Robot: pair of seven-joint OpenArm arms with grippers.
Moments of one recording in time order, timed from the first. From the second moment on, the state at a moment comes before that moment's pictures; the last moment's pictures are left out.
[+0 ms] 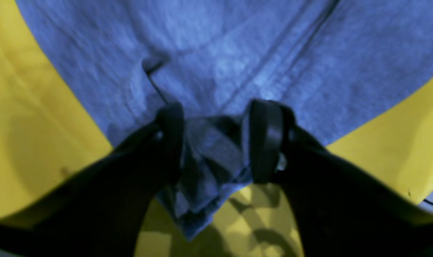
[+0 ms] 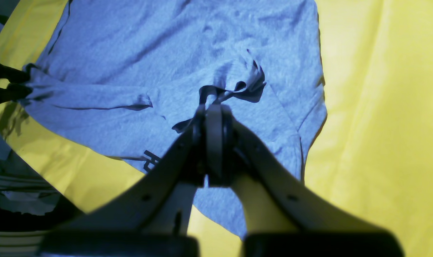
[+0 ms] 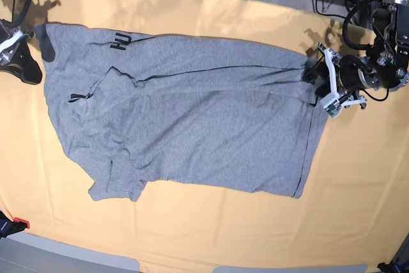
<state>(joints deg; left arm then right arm) 7.0 -40.1 -3.2 99.5 -42.3 -43.9 59.4 -17.6 19.9 55.4 108.9 77.8 41.6 -83.1</state>
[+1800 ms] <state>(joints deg) -0.5 -34.7 -3.2 97.1 -29.4 -22.4 51.5 -18.3 19.9 55.4 109.0 73.6 41.6 -82.6</state>
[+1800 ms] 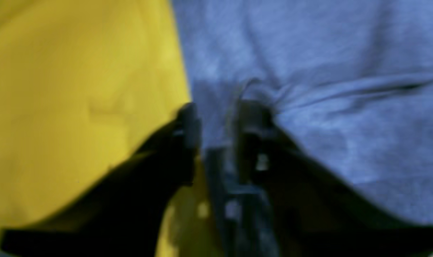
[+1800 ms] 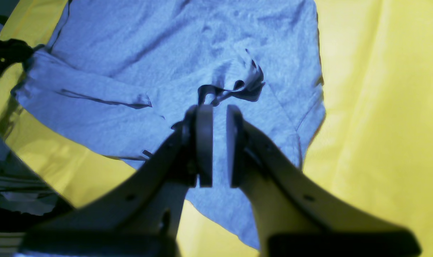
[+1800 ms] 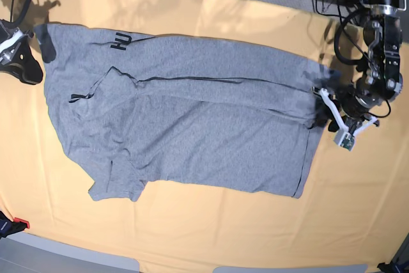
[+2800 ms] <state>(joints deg) 5.0 -37.5 -24.0 97.1 -49.6 -28.6 63.3 -18.3 19.9 55.4 76.5 77.8 41.6 -82.4</state>
